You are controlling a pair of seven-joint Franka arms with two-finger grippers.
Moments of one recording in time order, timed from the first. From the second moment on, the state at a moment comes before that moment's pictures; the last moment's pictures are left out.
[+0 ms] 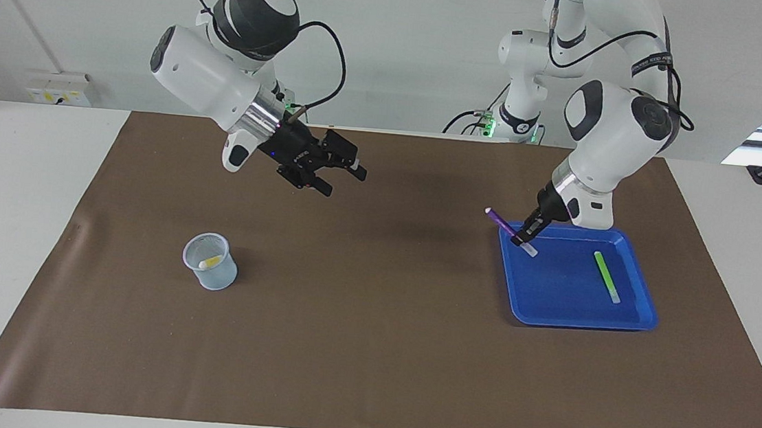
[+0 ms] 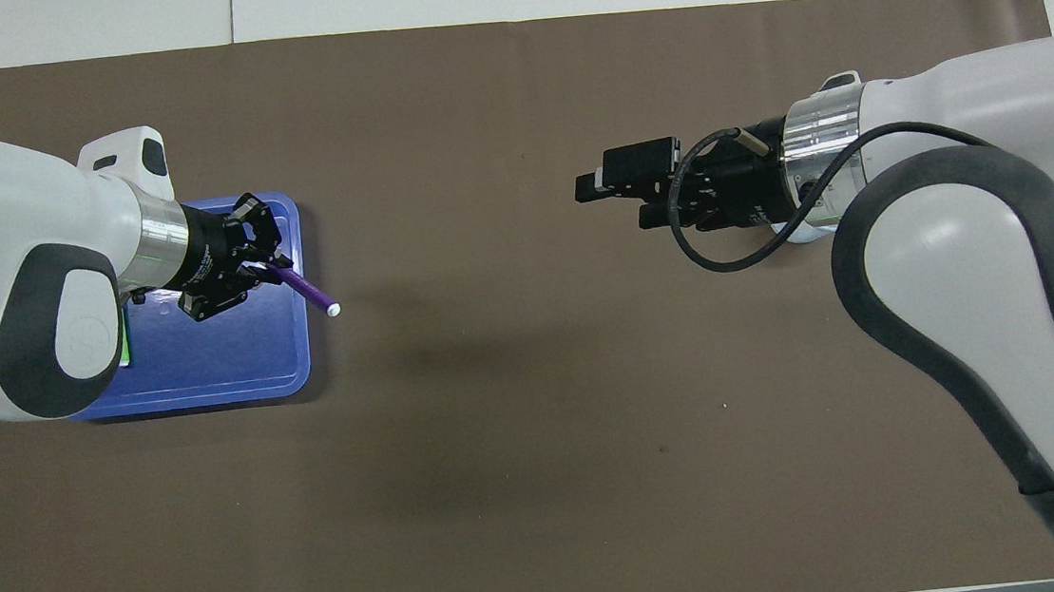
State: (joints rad) left arm -0.22 0.09 -0.05 -1.89 -0.29 2.04 -0.98; right arm 0.30 0.07 -0.01 -1.84 0.89 2.11 0.09
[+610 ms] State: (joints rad) left arm -0.34 0.09 -0.05 -1.79 -0.49 2.06 -1.19; right arm 0.40 0.05 -0.01 -2.01 1.22 2.34 -0.07
